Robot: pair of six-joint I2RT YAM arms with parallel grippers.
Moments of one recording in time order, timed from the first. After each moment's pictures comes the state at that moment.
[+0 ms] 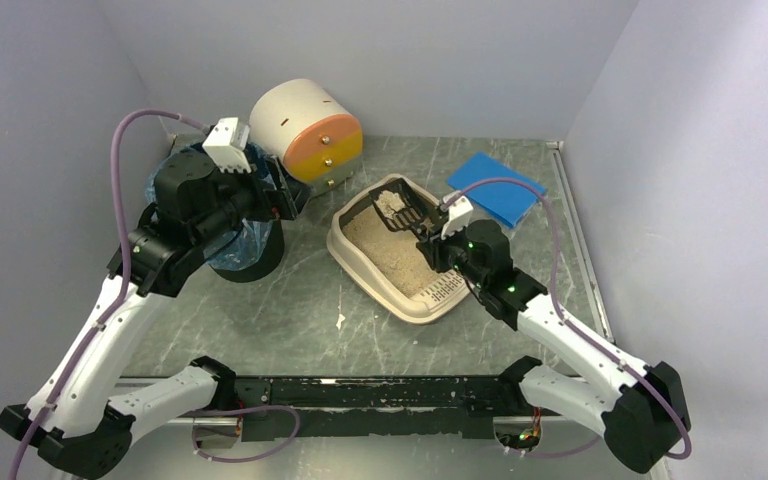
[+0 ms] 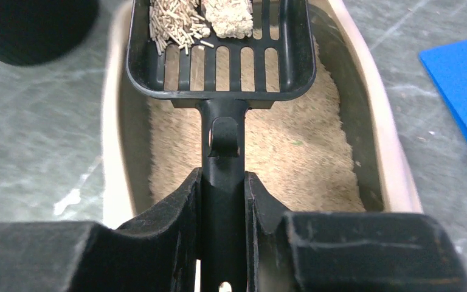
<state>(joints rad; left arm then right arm) -0.49 1.00 1.32 -0.57 0.03 -0.44 0.58 0.96 0.61 0.03 -0.03 0.07</state>
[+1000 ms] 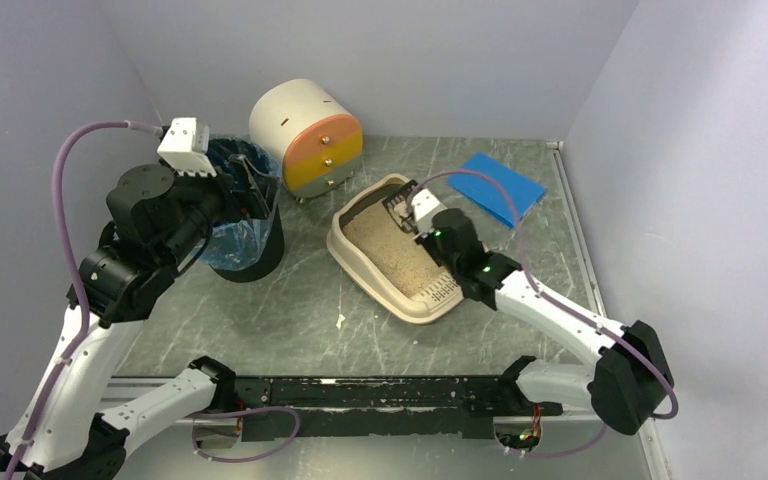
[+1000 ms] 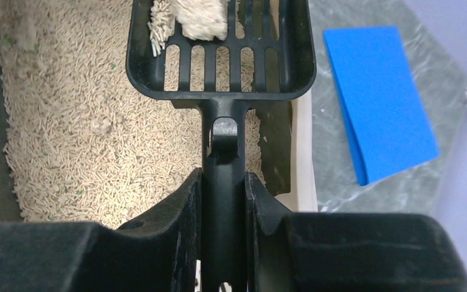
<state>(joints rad) -0.49 0.90 1.40 -0.66 -0.16 -0.34 0.74 1.20 0.78 -0.17 0.42 -0.32</state>
